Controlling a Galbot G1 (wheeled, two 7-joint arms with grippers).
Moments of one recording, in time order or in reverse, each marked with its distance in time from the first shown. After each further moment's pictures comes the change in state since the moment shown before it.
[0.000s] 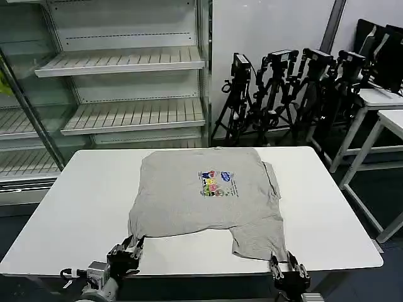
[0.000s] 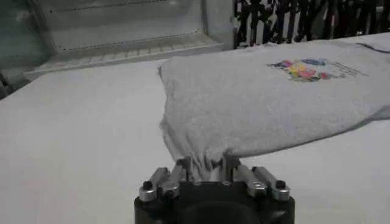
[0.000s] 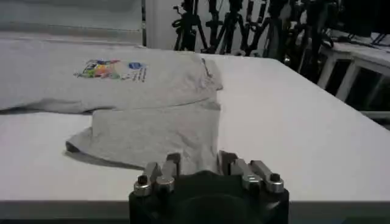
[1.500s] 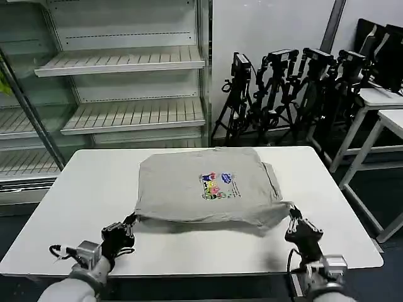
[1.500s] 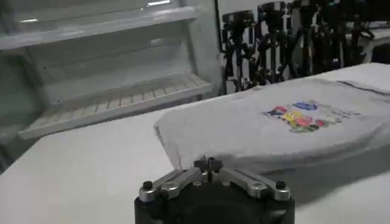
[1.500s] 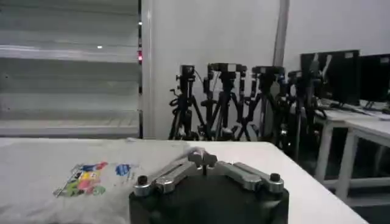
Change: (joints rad) left arm -0.183 0.155 -0.006 -0.003 -0.047 0.003 0.063; right arm 0.432 -0.171 0.019 -0.104 0.215 0.014 0.016
